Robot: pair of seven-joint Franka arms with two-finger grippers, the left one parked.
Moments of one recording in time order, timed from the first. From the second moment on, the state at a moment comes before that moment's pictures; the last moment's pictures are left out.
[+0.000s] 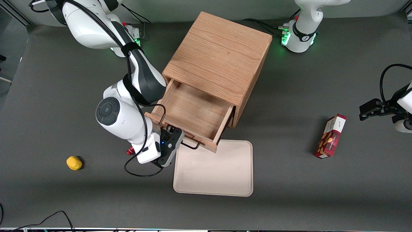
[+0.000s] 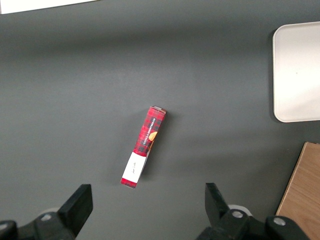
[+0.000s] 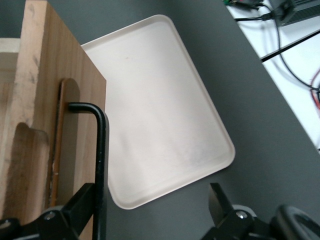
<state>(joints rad) 0.47 0.68 -0.04 -1.18 0.25 2.10 -0.73</state>
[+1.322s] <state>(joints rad) 0.36 0.59 -0.06 -1.13 0.34 2.01 -0.56</state>
